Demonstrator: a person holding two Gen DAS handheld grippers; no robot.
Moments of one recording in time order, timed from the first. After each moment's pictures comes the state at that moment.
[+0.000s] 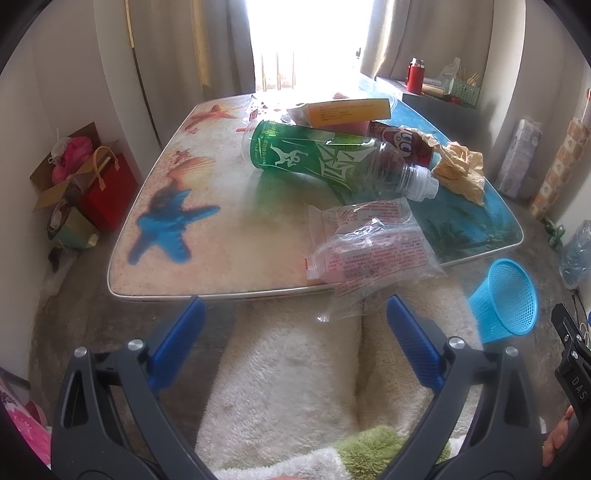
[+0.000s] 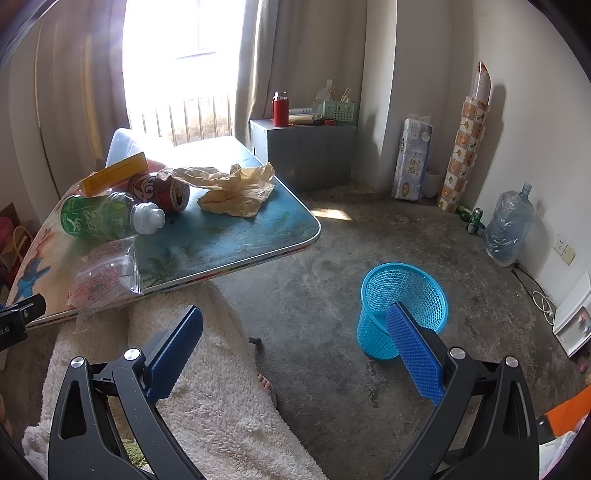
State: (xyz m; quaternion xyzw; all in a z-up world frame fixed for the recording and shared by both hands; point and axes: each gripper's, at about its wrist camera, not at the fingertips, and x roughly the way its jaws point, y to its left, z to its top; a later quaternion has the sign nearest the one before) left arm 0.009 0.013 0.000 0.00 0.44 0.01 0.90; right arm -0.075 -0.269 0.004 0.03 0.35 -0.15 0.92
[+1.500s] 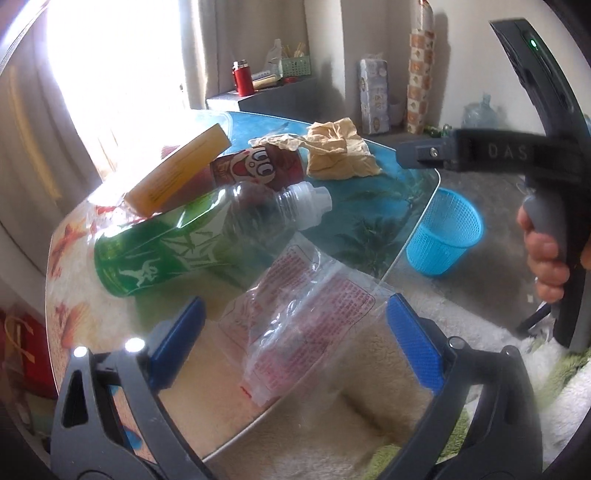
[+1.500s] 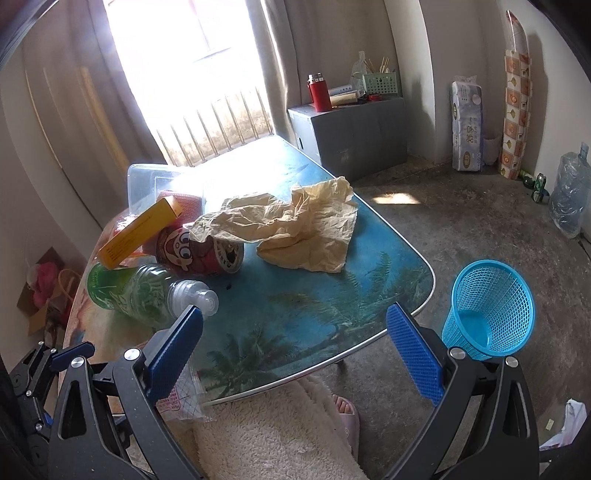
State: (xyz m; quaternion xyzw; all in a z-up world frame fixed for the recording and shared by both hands) left arm 0.076 -0.042 -0.021 0.20 0.37 -0.30 0.85; right arm 0.053 -0.271 0.005 0.16 0.38 -0.05 0.91
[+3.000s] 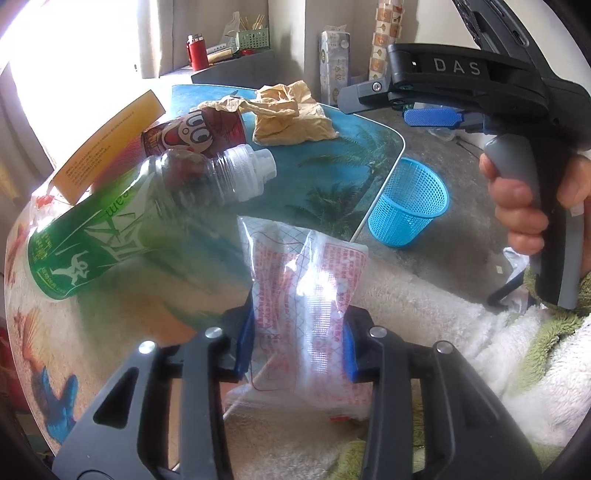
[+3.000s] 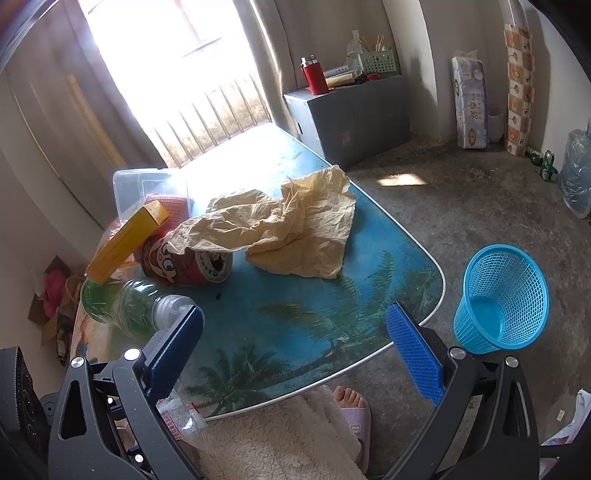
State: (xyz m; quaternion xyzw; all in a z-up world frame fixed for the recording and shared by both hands) left arm 0.081 -0.054 -0.040 0.18 0.43 -0.36 0.81; right arm 0.072 -0.292 -0.001 0.18 0.39 -0.04 0.90
